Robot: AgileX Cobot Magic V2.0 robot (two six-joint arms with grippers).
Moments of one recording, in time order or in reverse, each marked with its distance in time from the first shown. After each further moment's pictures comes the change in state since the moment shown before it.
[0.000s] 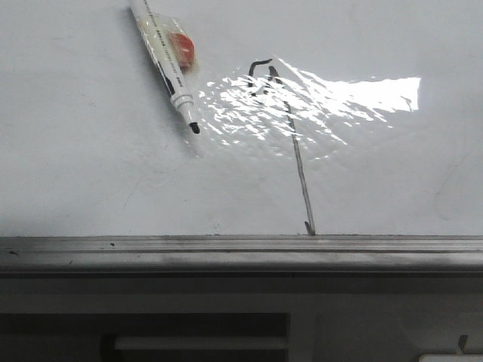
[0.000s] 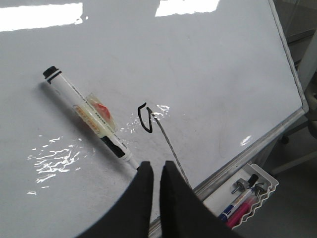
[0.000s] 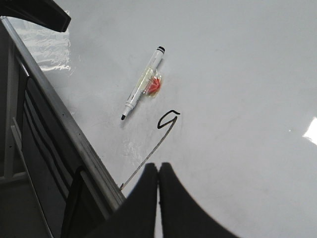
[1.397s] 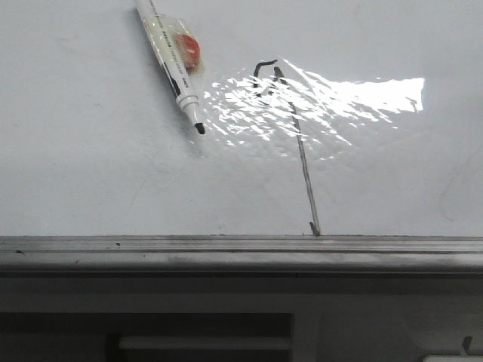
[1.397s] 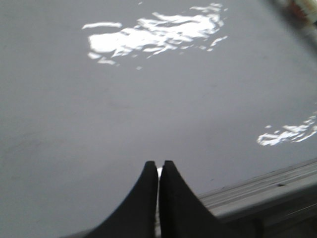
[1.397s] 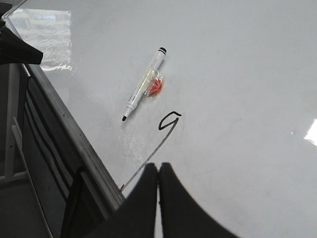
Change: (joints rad) left arm 0.967 -0.489 0.521 1.958 0.545 -1.675; right arm 0.000 -0.002 0.002 -0.003 0.002 0.000
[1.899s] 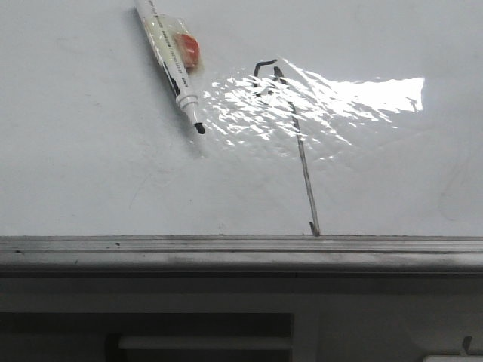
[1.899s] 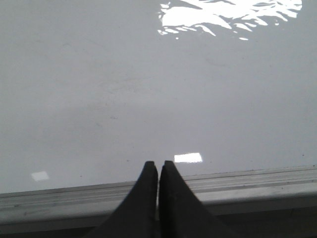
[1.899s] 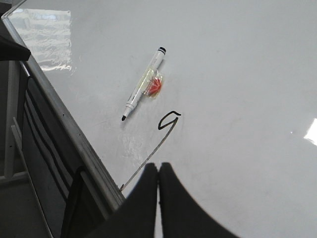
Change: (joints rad) left arm 0.213 -0.167 0.000 0.009 0.218 -0.016; right arm 0.000 0.000 0.000 -0.002 0.000 0.000
